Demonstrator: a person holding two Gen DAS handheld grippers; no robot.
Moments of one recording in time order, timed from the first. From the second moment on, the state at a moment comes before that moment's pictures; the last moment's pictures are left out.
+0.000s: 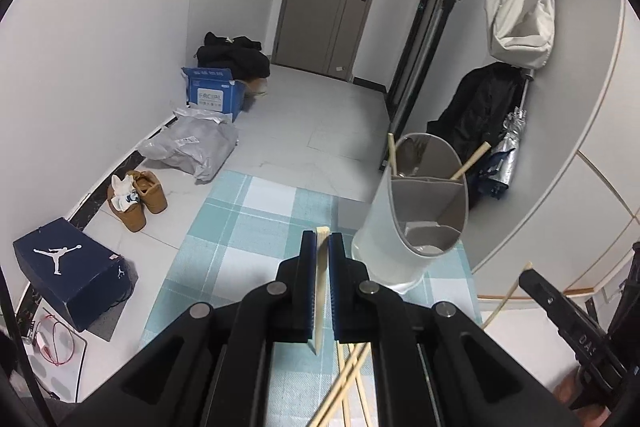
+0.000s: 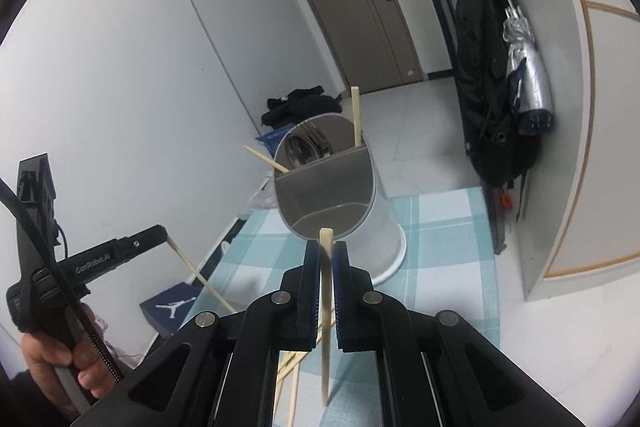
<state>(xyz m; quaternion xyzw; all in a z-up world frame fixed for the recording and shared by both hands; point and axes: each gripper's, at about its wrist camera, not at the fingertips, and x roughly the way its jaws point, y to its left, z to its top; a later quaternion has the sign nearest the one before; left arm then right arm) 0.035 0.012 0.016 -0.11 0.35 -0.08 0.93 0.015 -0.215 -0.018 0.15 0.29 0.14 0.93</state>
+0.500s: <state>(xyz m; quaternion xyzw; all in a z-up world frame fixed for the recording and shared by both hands) 0.022 0.005 0.030 -0.09 0.36 -0.14 0.92 0.002 -0.215 -0.001 0.15 0.26 0.12 0.95</state>
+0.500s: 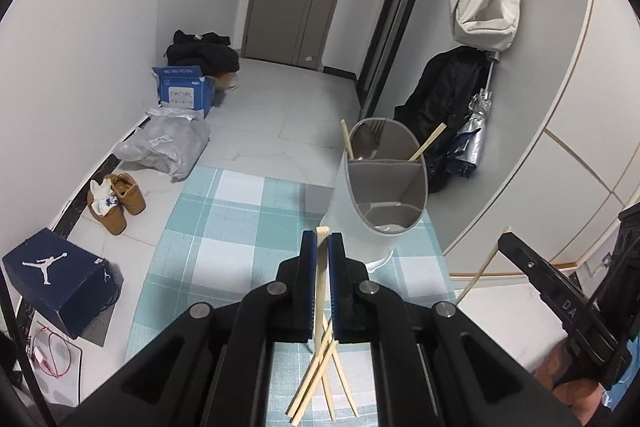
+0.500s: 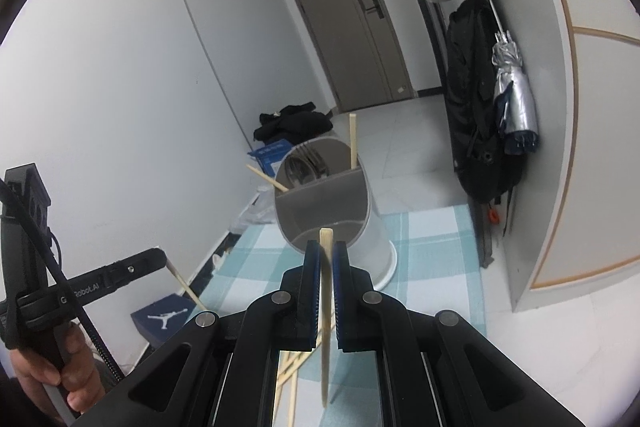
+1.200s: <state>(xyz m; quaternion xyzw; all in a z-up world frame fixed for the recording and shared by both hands) 0.047 -0.008 0.123 -0.09 0.30 -0.22 0.92 0.035 -0.228 0.087 0.14 0.19 0.12 0.97</state>
